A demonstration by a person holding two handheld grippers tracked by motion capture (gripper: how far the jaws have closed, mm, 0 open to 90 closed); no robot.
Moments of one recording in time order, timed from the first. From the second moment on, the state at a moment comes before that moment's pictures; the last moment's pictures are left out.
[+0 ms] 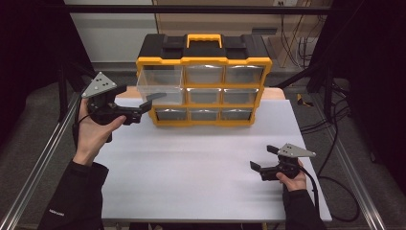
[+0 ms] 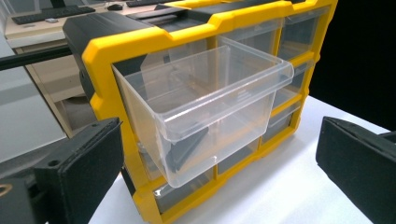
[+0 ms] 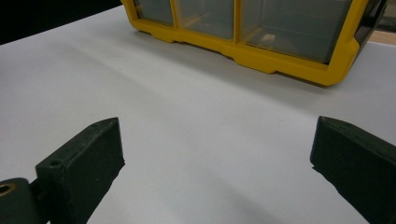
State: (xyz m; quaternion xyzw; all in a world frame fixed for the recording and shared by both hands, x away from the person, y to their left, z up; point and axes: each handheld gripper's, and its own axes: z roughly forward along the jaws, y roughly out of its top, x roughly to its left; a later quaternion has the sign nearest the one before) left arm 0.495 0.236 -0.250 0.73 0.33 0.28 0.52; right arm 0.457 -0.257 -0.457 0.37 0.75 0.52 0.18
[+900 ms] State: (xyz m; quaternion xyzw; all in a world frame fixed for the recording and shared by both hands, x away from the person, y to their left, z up) left arm 0.485 0.237 -0.272 0.74 0.34 0.26 0.52; right arm 0.457 -0.258 -0.457 0.37 0.75 0.52 0.18
